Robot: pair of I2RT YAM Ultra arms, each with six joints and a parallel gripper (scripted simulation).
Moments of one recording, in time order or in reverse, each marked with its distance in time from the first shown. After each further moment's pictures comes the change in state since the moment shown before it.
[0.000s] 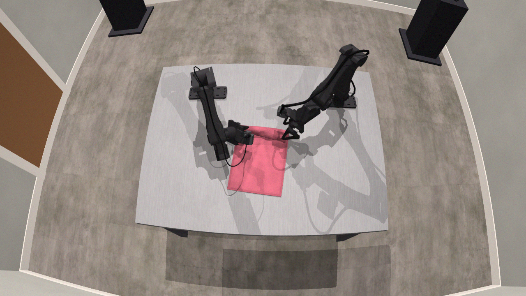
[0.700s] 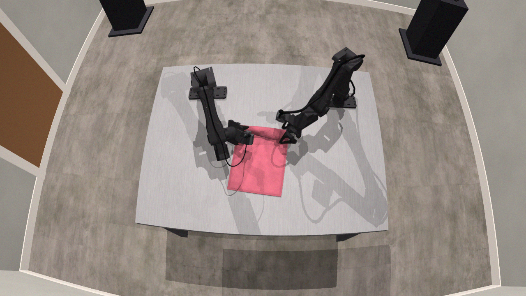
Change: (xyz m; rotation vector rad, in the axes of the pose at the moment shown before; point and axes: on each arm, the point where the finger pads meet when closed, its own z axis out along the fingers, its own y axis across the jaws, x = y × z) left arm 0.020 -0.014 0.036 0.026 -0.027 0.037; right arm 0.000 0.000 0.000 -0.002 -0.001 -0.002
